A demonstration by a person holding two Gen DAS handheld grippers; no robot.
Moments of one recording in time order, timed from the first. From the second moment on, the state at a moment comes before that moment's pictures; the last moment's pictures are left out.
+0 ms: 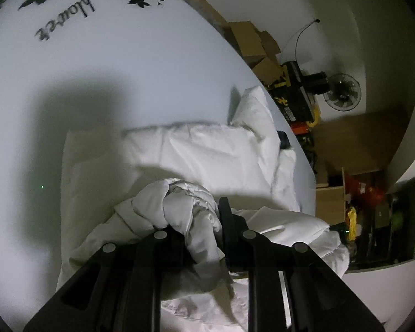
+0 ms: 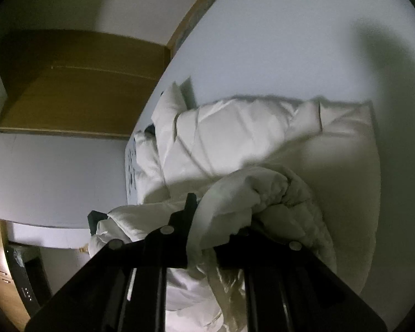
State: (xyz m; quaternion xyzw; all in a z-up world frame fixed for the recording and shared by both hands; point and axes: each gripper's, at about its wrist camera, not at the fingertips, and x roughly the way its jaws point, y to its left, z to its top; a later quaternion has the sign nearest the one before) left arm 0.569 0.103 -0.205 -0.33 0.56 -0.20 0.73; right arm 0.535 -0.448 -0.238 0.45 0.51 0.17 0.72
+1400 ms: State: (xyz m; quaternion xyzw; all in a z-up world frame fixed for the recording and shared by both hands) left arm 0.560 -0.026 -0.193 -0.05 0.43 0.04 0.90; right arm 0.547 -0.325 -0.192 0.06 0.44 -0.03 0.90
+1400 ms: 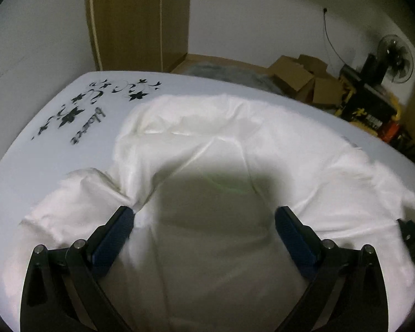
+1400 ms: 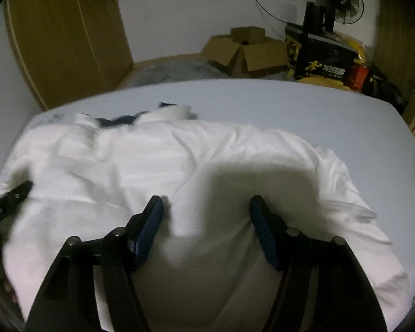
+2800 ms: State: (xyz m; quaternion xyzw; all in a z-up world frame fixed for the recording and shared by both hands) left arm 0.566 -0.058 -0.214 0.02 0.40 0.07 0.91; right arm 0.579 -0.241 -0.228 -0.02 0.45 -0.07 0.89
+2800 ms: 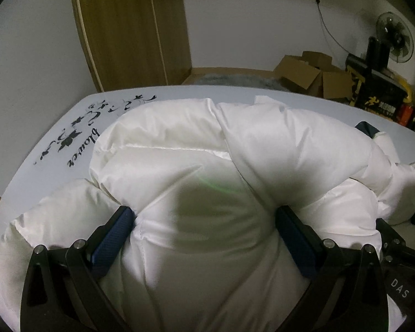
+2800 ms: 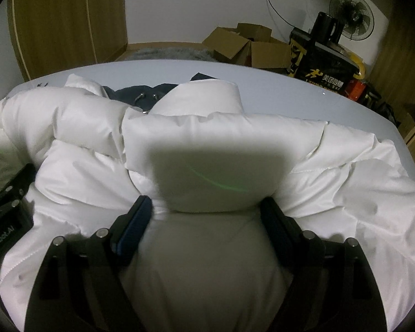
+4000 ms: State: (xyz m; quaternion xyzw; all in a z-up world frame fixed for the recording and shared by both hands) left arm 0.560 0.067 -0.231 -0.10 0.44 0.05 0.89; right arm 0.536 -0.371 -0.228 0.02 0.44 -0.09 0.89
